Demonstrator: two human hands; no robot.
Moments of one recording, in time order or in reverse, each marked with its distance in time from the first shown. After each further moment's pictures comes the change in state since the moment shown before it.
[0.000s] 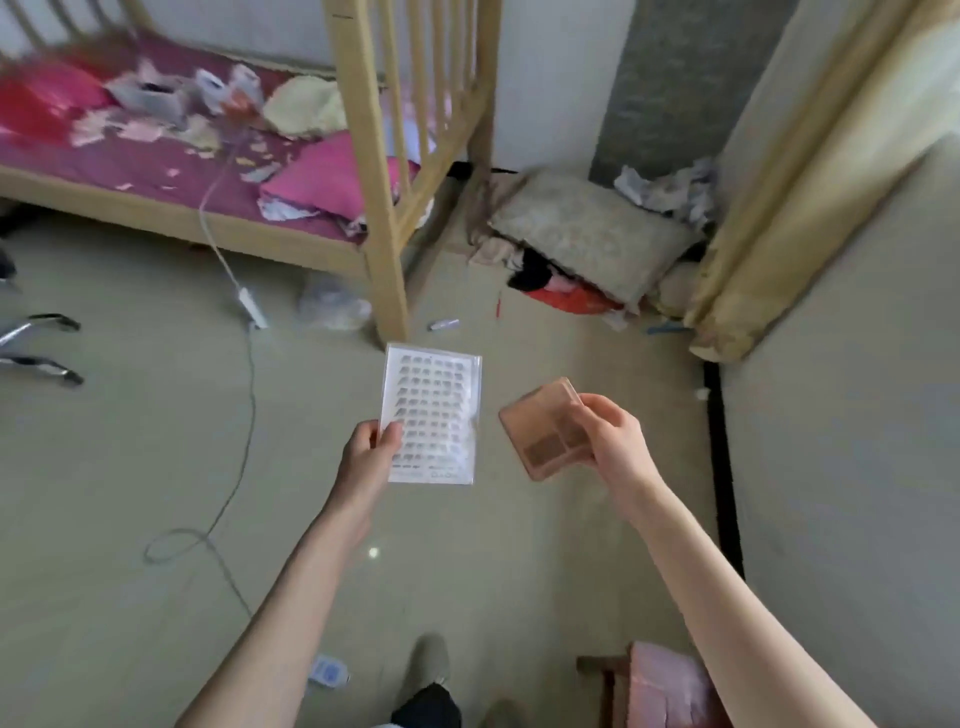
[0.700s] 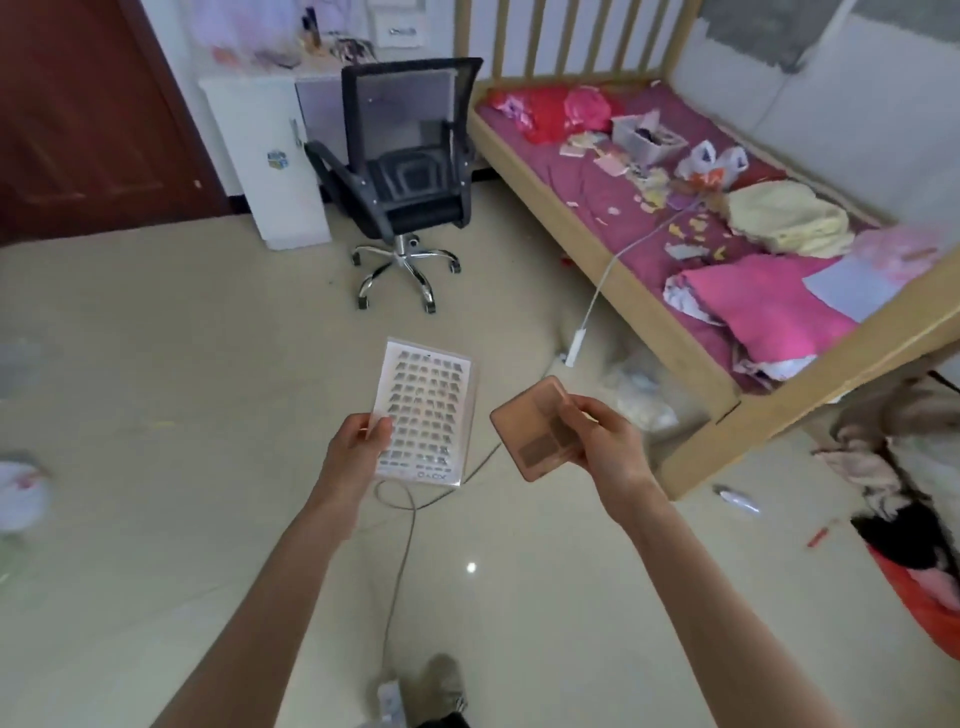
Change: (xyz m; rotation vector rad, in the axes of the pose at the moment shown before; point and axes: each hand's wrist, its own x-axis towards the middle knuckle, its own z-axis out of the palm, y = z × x) left_hand 0.071 -0.011 -0.392 -0.387 0.847 -0.017; right_hand 0.074 -0.078 0.512 -0.263 -0.807 -0.087
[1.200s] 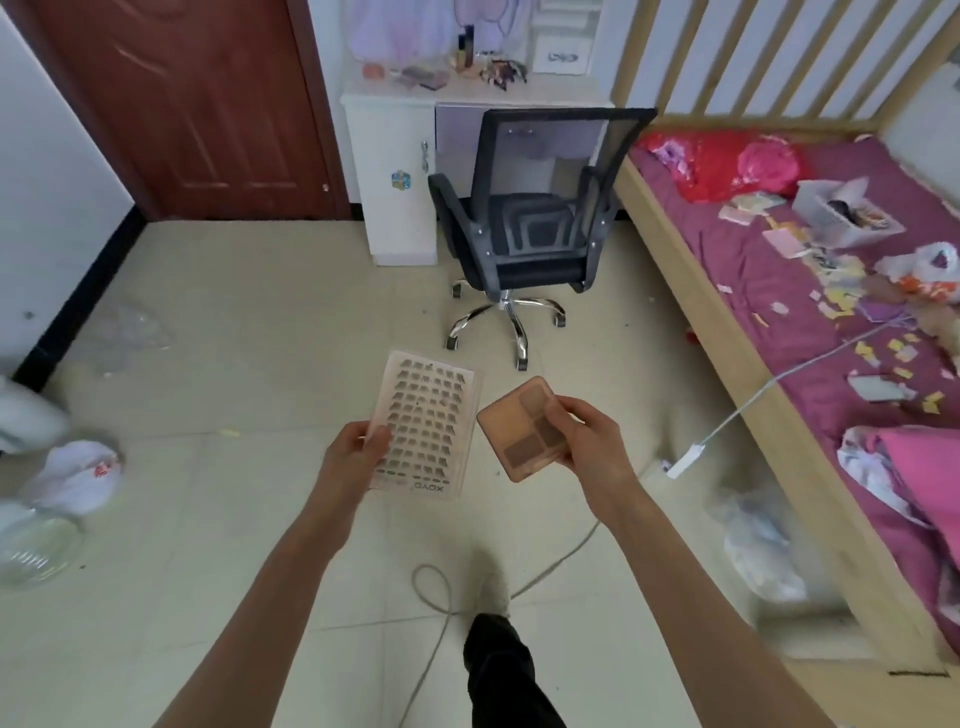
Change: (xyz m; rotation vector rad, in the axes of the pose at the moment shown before) left_hand 0.257 0.082 -0.049 -0.143 0.238 -0.058; right_hand 0.284 -0.098 0.189 -0.086 -0.326 0.009
